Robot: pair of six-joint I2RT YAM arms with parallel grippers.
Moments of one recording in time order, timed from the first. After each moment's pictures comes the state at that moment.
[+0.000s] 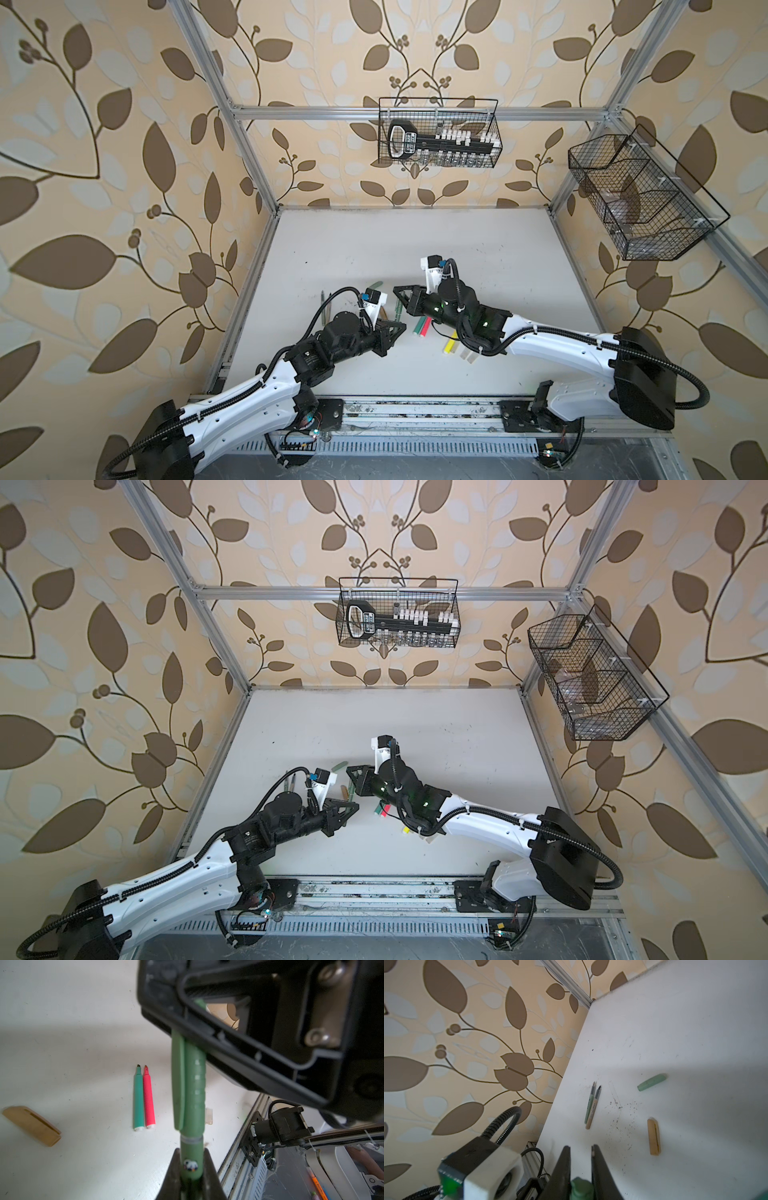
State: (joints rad) left arm -0.84 0.75 0.35 0.04 0.18 -0.65; right arm 0.96 1.38 0.82 0.25 0.09 0.91
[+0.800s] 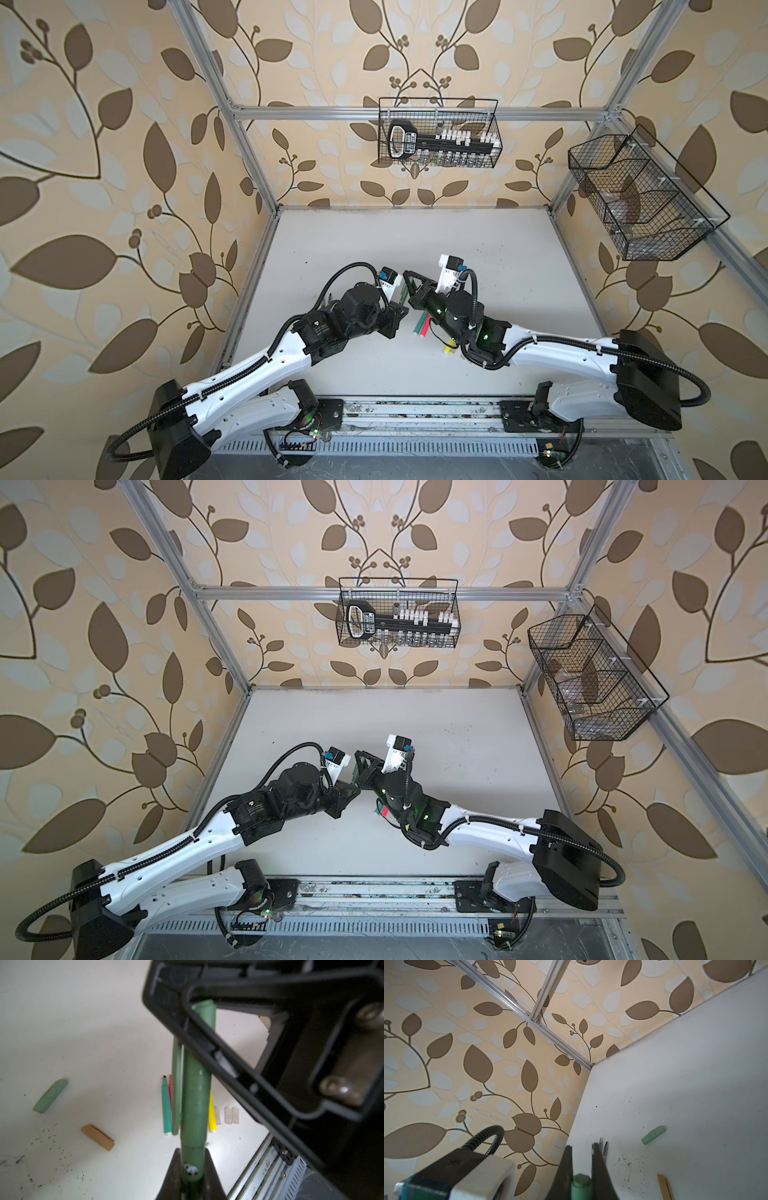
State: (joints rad) left arm -0.81 0.98 0.78 -0.38 0.06 -0.42; right arm 1.05 1.36 0.74 0.55 0.48 0.95
